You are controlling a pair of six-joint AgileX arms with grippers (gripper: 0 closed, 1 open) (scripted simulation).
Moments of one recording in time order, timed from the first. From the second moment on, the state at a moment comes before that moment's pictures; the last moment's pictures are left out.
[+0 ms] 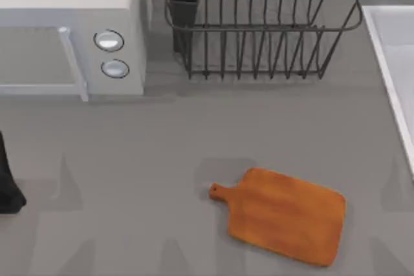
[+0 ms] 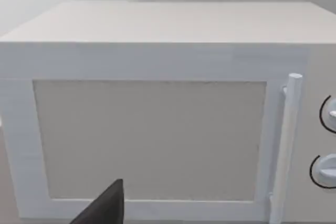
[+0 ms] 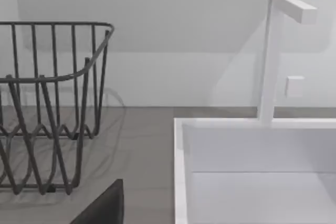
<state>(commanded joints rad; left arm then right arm) 0.00 0.00 0.00 0.00 0.00 0.00 0.00 0.00 0.00 0.00 0.00 0.00</state>
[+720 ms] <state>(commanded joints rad) 0.07 0.58 0.41 -0.37 0.00 0.02 0.00 0.00 0.00 0.00 0.00 0.00</state>
